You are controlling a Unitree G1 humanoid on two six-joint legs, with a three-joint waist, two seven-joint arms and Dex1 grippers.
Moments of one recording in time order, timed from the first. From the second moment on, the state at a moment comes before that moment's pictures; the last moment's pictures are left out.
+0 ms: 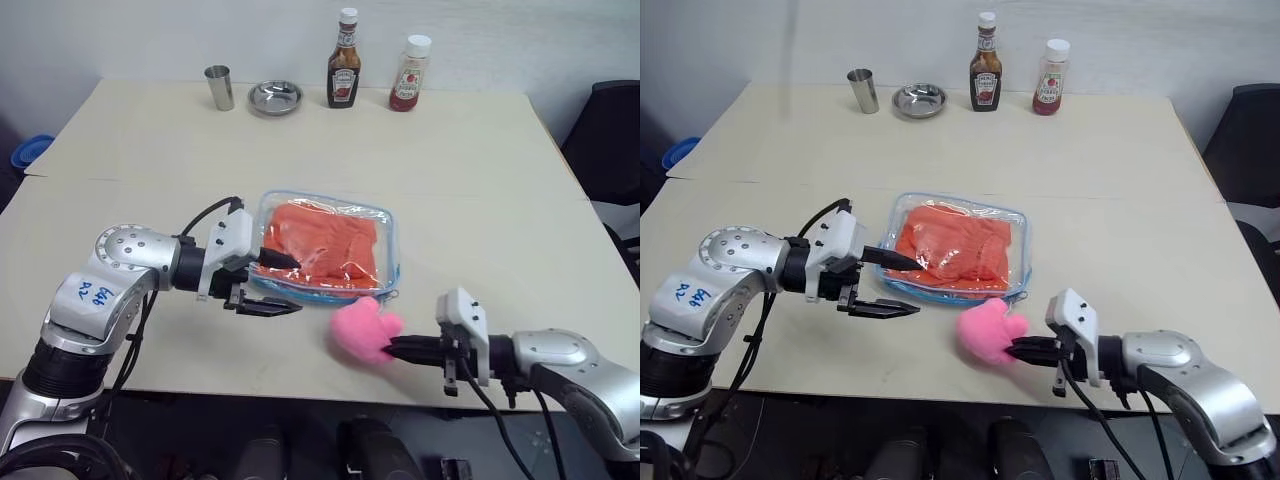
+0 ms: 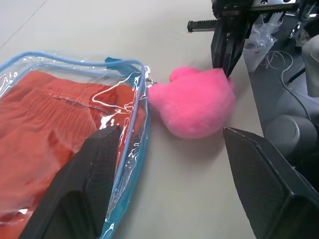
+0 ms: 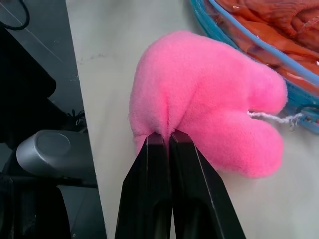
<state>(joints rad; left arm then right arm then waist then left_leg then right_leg) -0.54 0.80 -0.09 -0.34 -0.45 0.63 -1.15 -0.05 -0.76 0.02 -0.57 0.63 0.73 0.89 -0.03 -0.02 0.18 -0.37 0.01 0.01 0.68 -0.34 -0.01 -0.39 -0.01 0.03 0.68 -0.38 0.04</state>
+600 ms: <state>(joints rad) -0.62 0.70 -0.29 -0.19 -0.29 0.41 -1.21 0.01 -0.80 0.03 -0.60 0.61 0.77 0.85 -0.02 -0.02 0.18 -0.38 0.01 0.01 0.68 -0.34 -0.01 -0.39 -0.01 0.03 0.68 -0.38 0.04</state>
